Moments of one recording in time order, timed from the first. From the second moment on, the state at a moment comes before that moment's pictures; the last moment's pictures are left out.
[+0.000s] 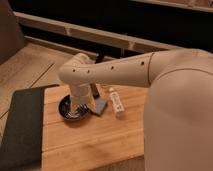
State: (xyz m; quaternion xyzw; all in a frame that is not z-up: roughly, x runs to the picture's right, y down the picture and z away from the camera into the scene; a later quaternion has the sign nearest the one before) arm -0.108 0.102 0.702 -0.26 0.23 0.64 0.68
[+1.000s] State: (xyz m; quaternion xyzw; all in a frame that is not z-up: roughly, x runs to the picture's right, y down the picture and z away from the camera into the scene) arm -0.093 -0.011 0.745 -0.23 0.05 0.70 0.67
